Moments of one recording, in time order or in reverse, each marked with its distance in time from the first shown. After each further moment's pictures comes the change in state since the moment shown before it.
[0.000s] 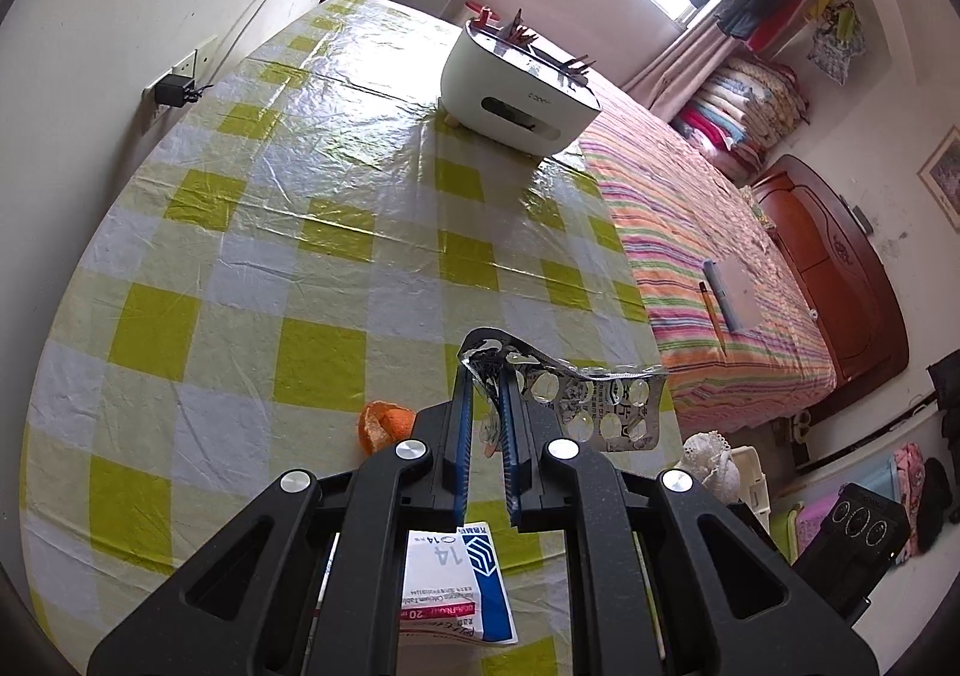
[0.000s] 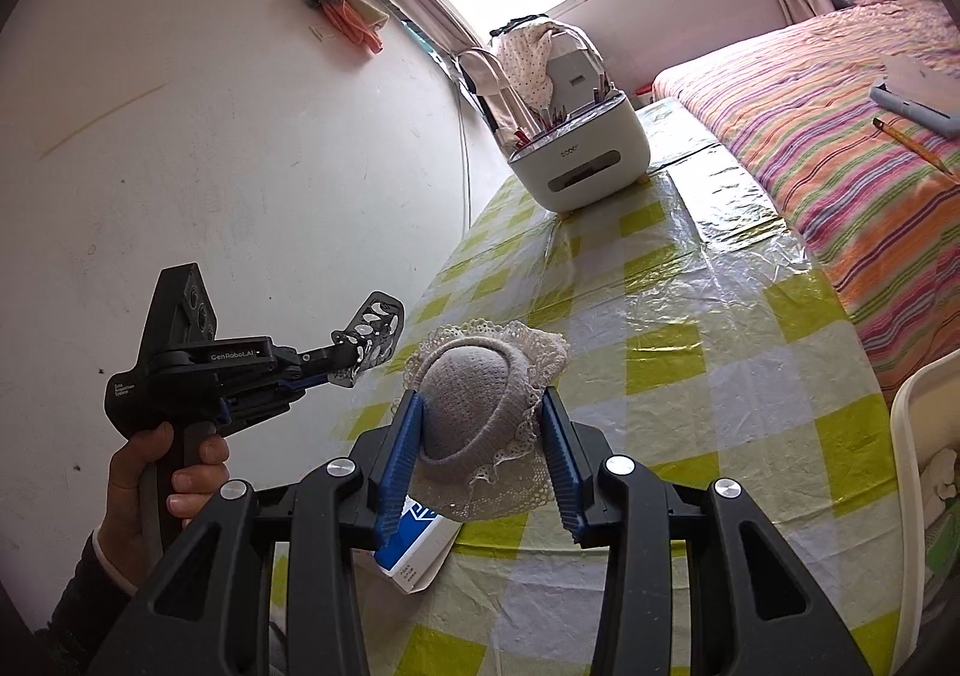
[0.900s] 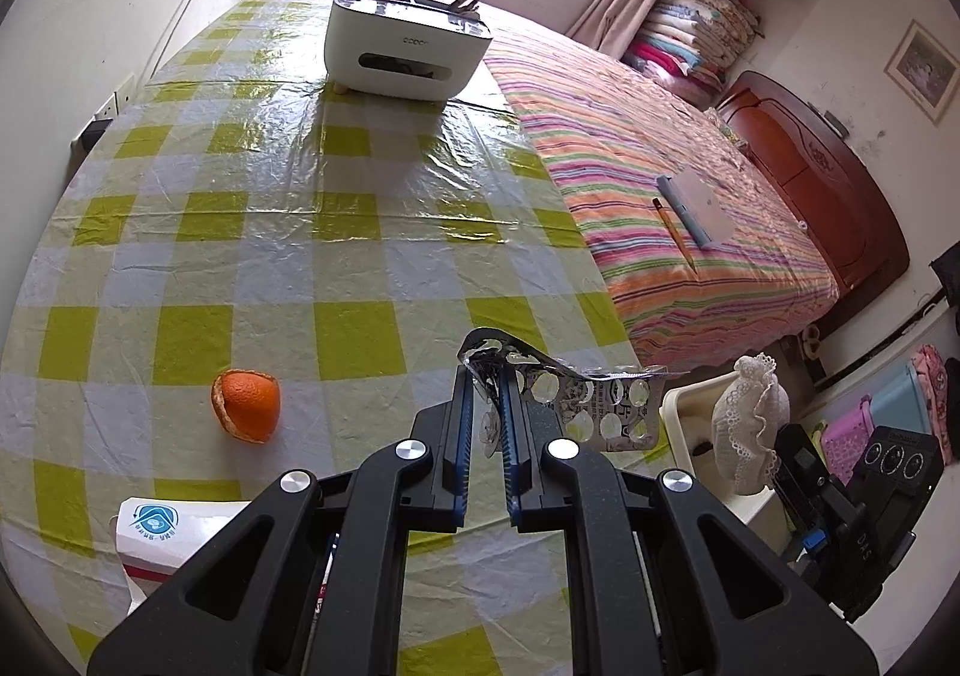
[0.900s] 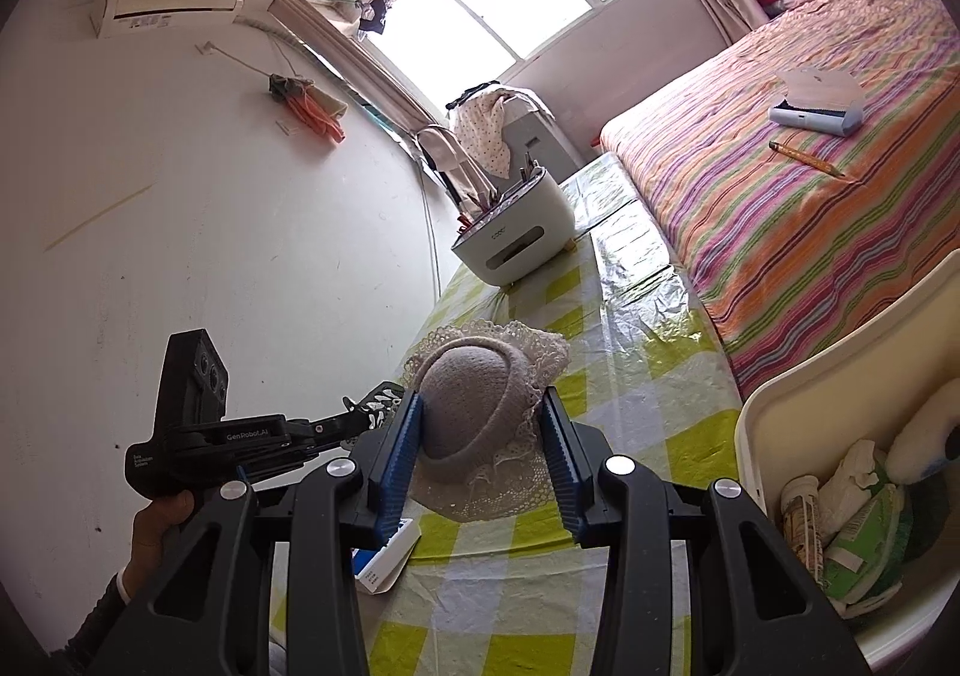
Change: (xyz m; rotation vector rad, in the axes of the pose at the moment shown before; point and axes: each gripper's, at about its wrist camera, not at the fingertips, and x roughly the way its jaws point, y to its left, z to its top) left arm 0.035 -0.083 -0.032 0.190 0.076 -0.009; right arm -0.087 -0.052 0.003 0.110 -0.170 -0.026
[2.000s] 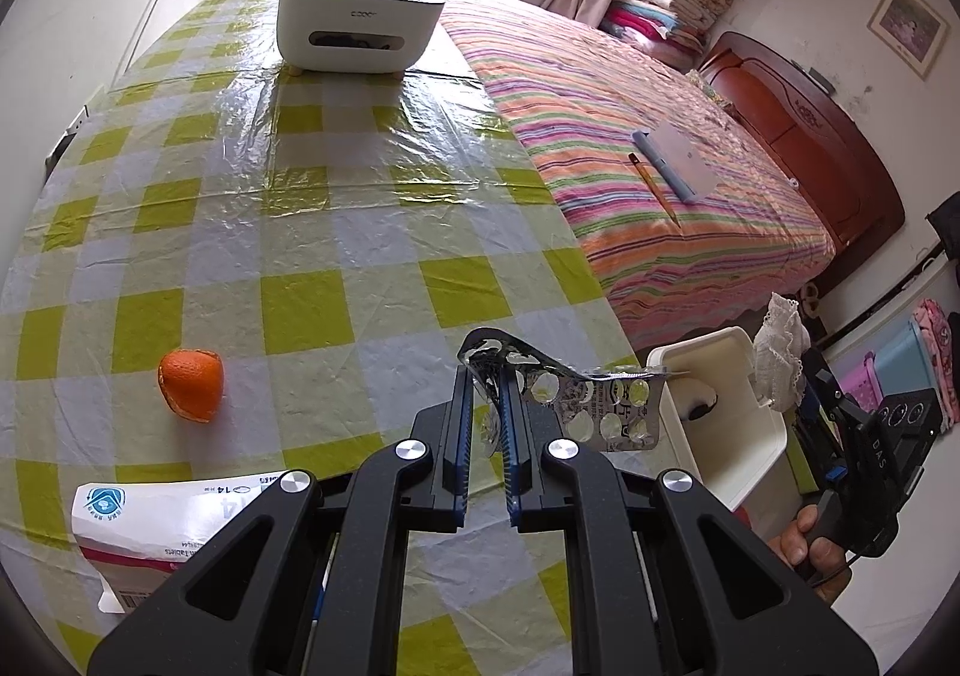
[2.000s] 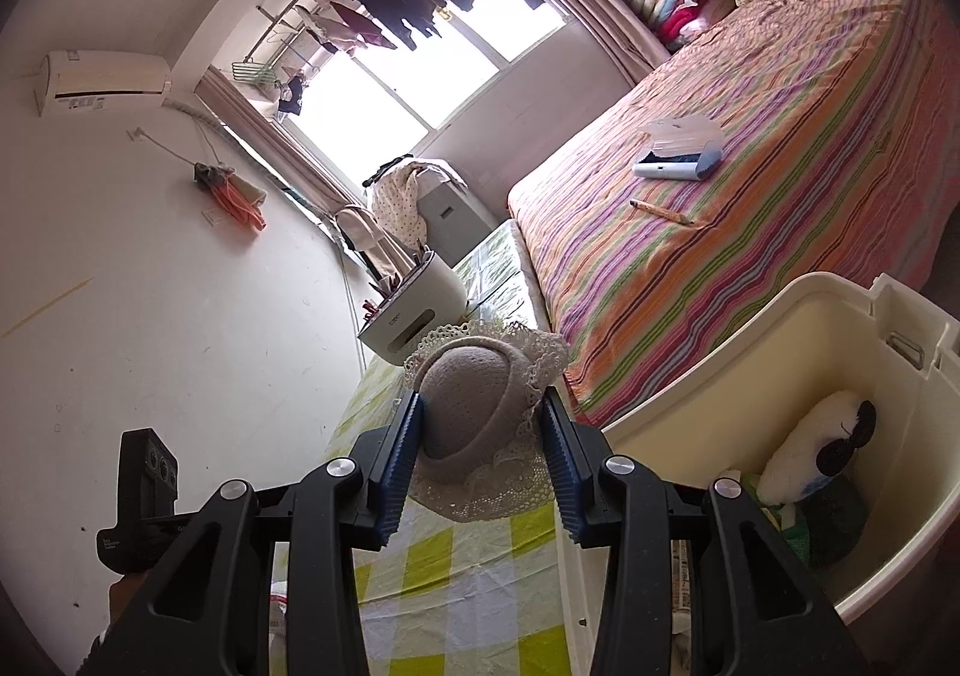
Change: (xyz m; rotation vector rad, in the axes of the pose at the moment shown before) left arm 0.019 -0.029 -0.016 0.073 0.053 -0.008; right arm -0.060 -0.060 0.017 0.109 -0.176 -0.181
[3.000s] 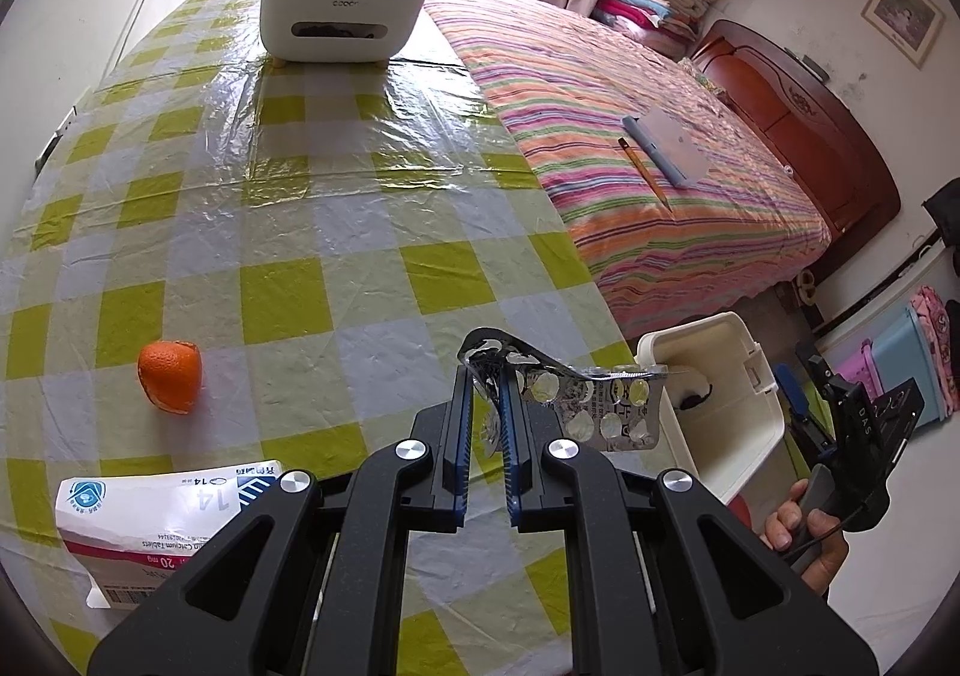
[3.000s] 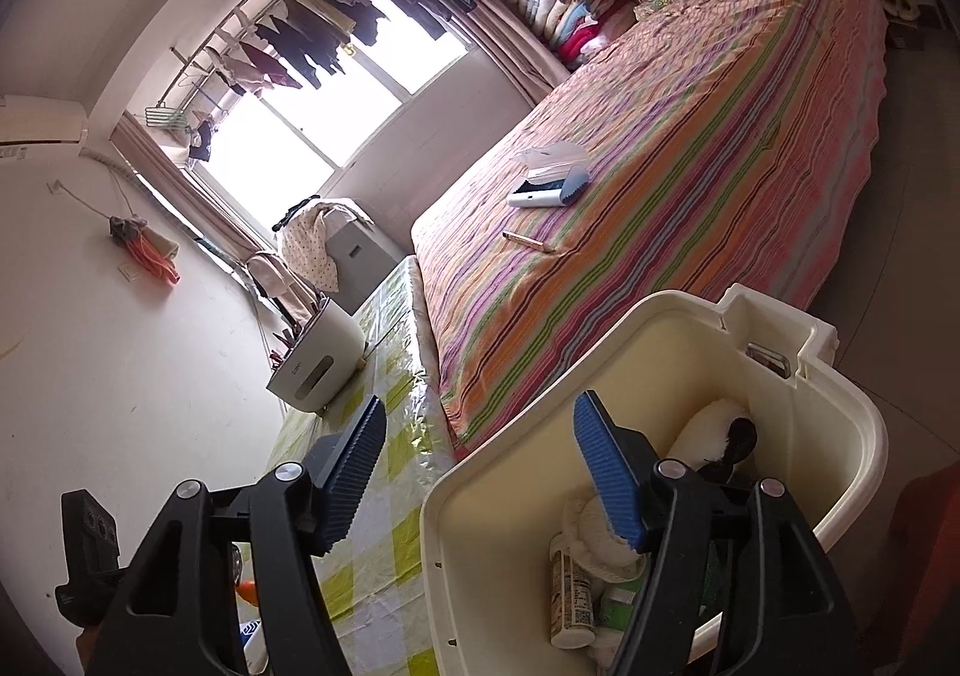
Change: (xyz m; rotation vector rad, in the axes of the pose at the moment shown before) left arm 0.007 -0.011 -0.005 0.017 0.024 -0.011; right arm -0.015 -0.048 0.009 0.104 -0.077 -0.195
